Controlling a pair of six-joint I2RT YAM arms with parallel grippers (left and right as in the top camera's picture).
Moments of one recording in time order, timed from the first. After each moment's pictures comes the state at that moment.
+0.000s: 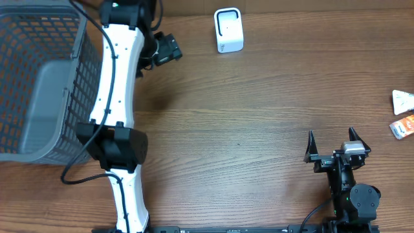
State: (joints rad) left arm -0.15 2.20 2.45 -1.61 0.00 -0.57; right arm 0.01 0.01 0.02 -0.04 -0.04 -0.06
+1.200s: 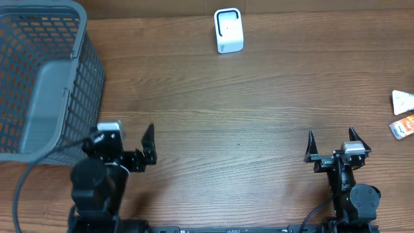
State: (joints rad) left arm -0.02 0.46 0.69 -0.60 0.02 -0.09; right arm 0.01 0.01 0.02 -0.03 -0.04 -0.06
